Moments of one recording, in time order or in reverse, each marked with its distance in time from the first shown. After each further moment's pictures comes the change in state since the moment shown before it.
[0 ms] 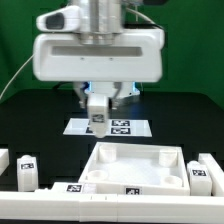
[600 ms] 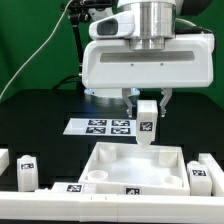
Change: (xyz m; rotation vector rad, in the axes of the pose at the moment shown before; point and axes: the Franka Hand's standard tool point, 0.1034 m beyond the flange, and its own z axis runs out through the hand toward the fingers) arm 0.023 -0.057 0.005 0.016 0.209 -0.045
